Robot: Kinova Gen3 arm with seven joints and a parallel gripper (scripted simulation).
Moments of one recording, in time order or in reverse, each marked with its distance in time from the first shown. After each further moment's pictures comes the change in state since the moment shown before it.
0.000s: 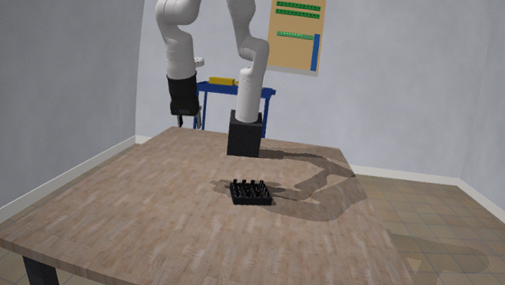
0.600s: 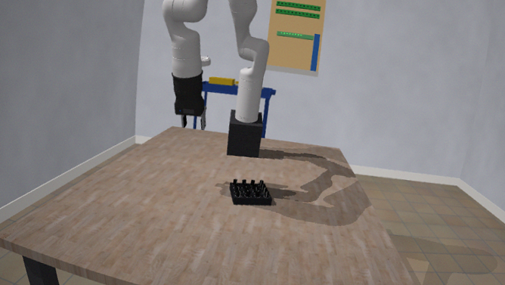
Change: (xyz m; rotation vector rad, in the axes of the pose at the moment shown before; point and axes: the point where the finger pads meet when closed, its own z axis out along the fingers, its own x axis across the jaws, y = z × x) arm 0.017 0.012 -0.008 -0.020 -0.019 0.019
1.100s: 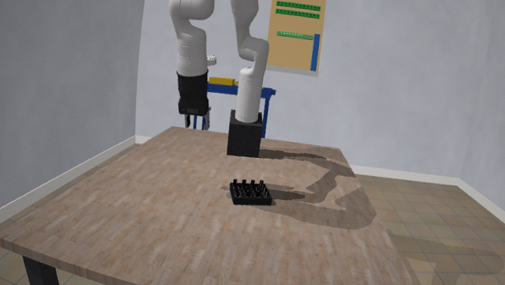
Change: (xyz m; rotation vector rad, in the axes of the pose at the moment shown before) arm 0.014 0.010 -0.007 -0.020 -0.015 0.023
